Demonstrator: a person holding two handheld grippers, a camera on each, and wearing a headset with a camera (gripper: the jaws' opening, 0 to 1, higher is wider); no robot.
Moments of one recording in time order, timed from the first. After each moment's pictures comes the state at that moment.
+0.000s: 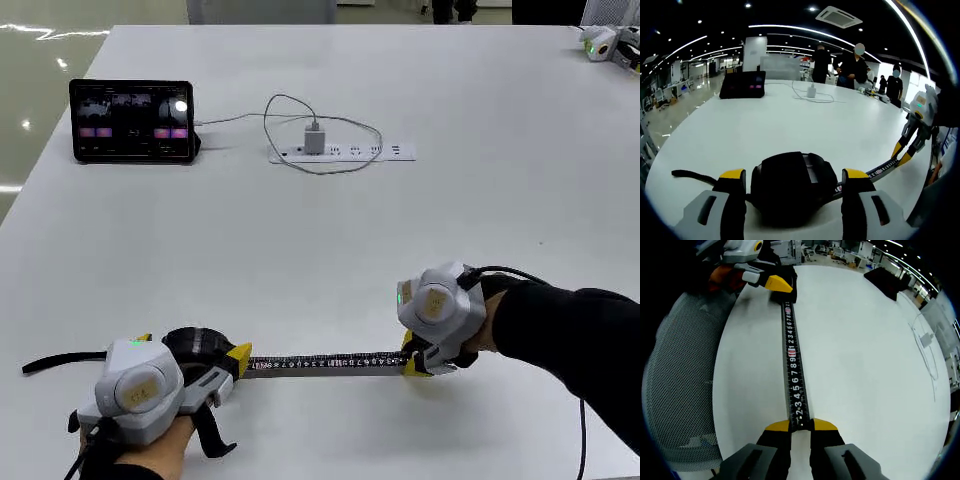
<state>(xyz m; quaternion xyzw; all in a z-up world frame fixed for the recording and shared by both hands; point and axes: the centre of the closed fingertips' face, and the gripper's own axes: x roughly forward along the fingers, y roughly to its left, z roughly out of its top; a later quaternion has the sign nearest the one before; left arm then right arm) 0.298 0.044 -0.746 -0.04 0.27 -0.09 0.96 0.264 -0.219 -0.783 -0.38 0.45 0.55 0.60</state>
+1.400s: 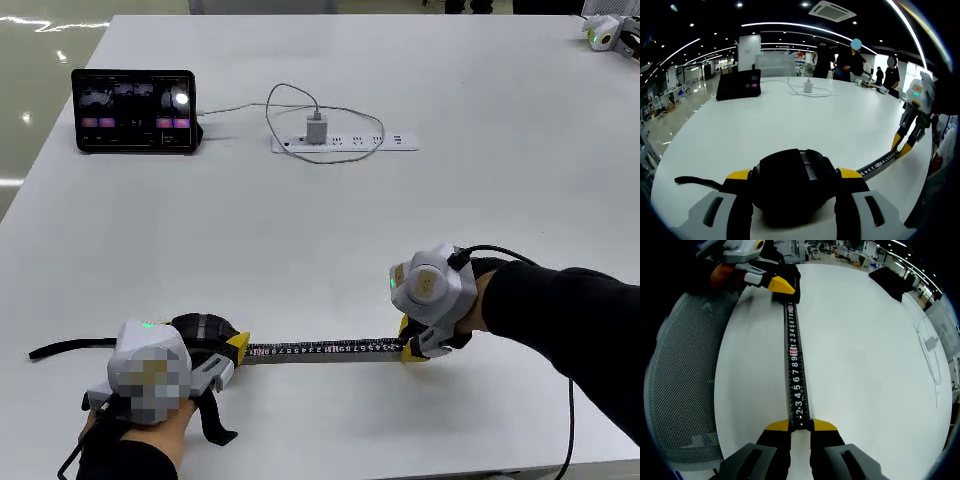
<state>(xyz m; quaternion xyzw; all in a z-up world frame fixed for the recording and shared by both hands) 0.297 0.043 -0.747 0.00 0.27 -0.10 0.96 0.264 -0.211 -0.784 -0.38 0.45 0.56 0.58</state>
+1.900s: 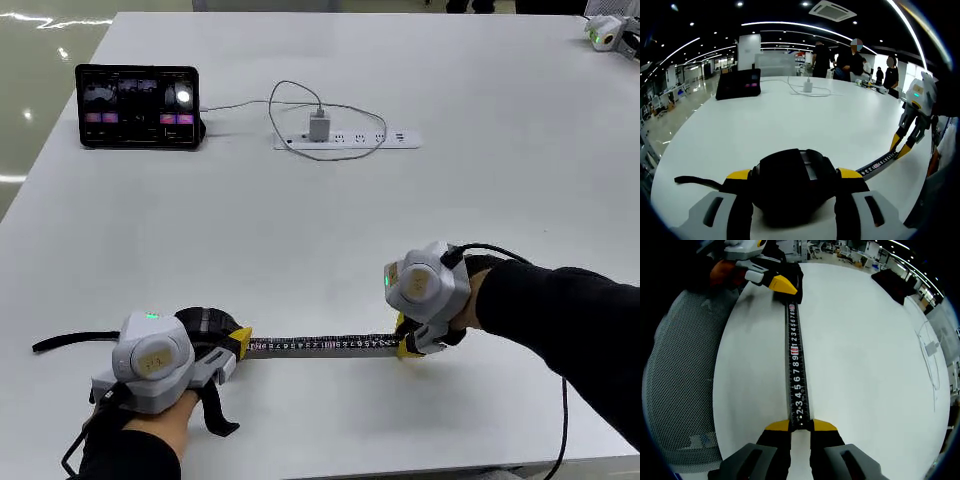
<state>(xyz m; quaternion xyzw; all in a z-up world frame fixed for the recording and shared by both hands) 0.296 0.043 -0.747 0.00 0.28 -0.10 0.96 0.264 -0.204 -0.784 -0.40 0.45 0.56 0.58</state>
